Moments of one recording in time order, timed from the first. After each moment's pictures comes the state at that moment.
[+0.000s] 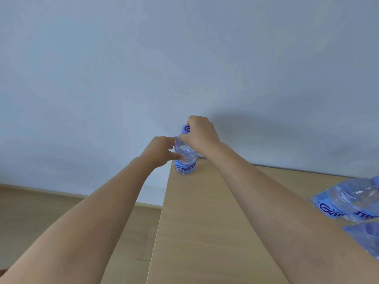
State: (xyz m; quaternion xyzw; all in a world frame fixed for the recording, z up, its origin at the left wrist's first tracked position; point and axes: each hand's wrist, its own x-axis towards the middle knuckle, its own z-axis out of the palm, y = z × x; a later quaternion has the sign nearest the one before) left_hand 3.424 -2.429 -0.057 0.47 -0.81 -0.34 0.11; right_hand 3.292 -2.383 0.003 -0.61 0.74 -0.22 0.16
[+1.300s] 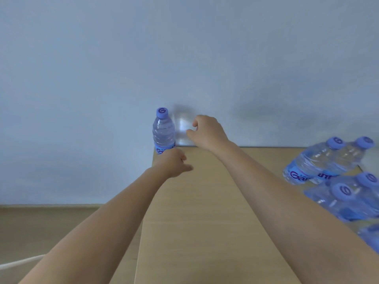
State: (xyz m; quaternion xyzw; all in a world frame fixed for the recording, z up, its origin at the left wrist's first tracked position) left_hand 3.373 -2.345 -0.070 0.47 -0.82 -0.32 -0.03; right_hand 3.253 -2.304 0.005 -0.53 0.80 -0.23 0.14
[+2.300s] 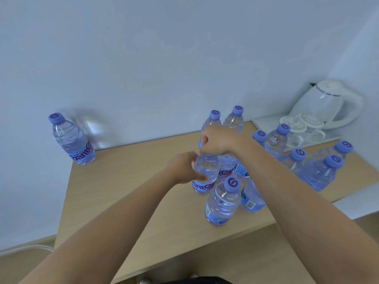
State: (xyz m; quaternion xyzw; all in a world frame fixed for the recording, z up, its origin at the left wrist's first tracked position) left_hand 3.193 -2.143 -0.051 0.28 -0.89 -0.37 -0.02; right_hand 3.095 -2.063 0.053 -0.47 0.85 -0.03 0.24
